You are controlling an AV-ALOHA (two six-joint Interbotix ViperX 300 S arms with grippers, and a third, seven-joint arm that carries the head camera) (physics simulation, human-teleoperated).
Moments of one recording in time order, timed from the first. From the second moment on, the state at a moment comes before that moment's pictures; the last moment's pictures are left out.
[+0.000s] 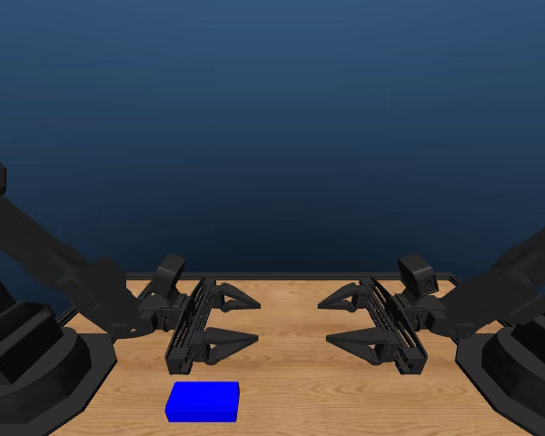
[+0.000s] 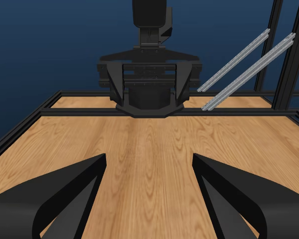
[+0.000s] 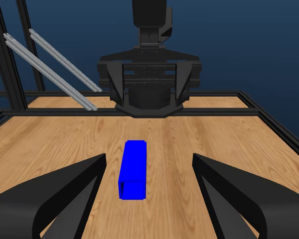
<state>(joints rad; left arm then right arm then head) 0.00 -0.08 1.06 0.00 -0.95 0.00 0.00 -0.08 1.06 0.00 -0.95 0.00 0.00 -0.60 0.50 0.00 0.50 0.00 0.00</state>
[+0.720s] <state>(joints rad) -0.09 -0.04 1.06 -0.23 -0.84 -0.13 0.11 -0.05 1.01 0.14 -0.76 0.08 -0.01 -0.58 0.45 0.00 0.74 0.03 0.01</state>
